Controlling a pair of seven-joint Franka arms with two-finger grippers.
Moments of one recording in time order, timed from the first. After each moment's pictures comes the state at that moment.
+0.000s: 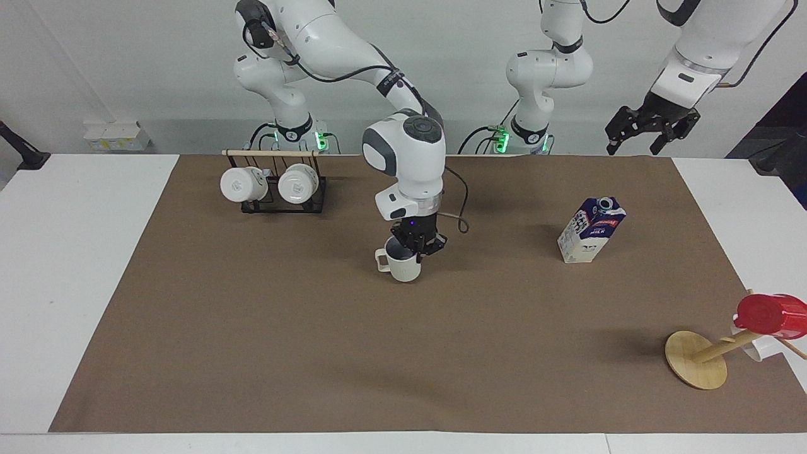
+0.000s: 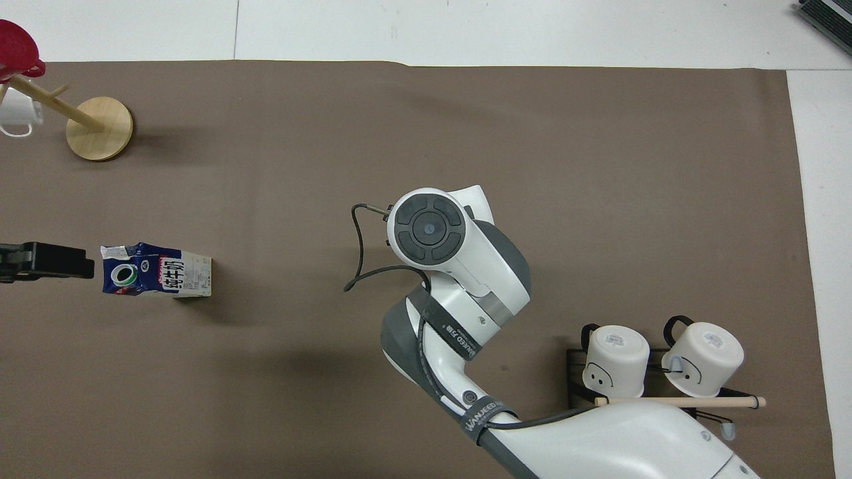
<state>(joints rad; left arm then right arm) -0.03 -0.21 0.01 -1.83 -0.04 1.63 -0.02 0.47 0.46 0.16 -1.63 -0.21 2.22 1.19</state>
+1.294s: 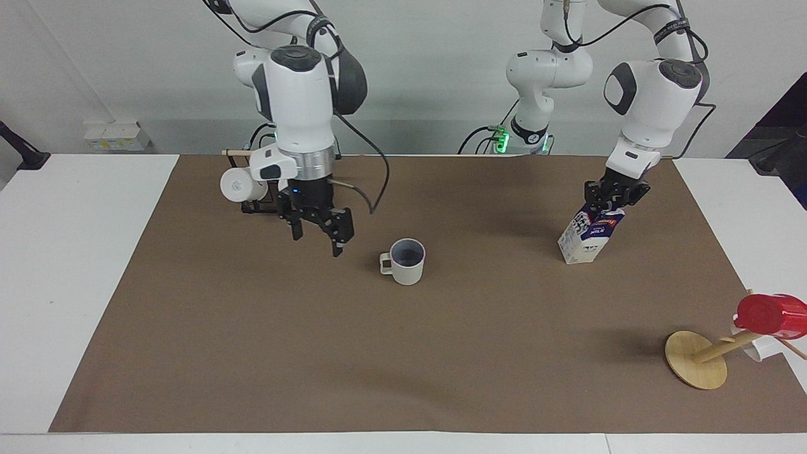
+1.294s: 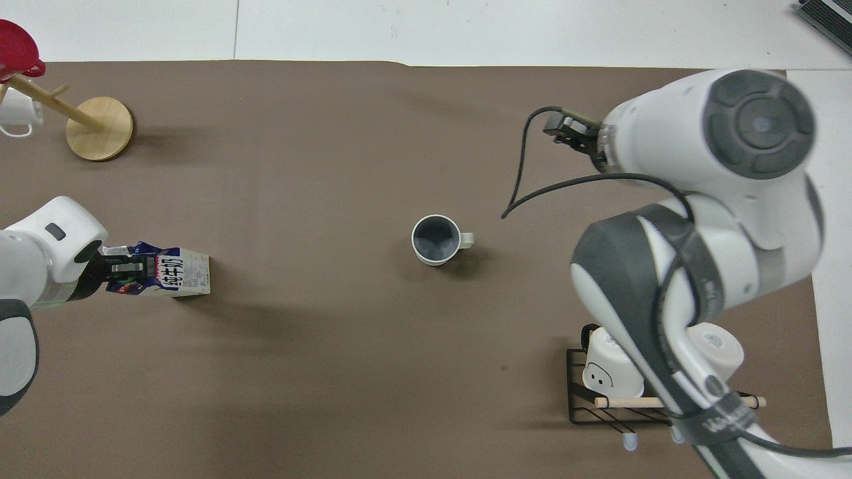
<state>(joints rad) -0.04 -0.21 0.01 -2.26 -0.01 2.19 -0.01 0.11 0.17 0.15 -1.61 -0.18 2.03 0.81</state>
